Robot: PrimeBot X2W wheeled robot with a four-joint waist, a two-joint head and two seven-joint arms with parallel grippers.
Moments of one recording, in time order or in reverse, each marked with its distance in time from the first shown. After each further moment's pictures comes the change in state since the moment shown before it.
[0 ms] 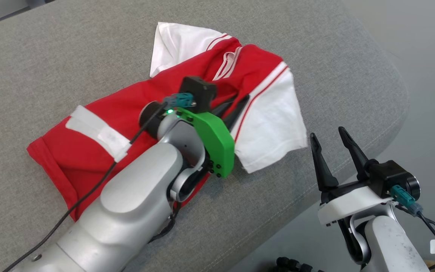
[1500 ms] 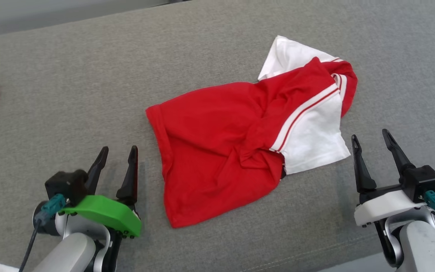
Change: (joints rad) left arm 0.481 0.349 0.240 -0.288 -0.054 0.279 -0.330; right arm 0.046 -0.054 -0.131 -0.029 -0.103 0.000 0.000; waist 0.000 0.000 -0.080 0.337
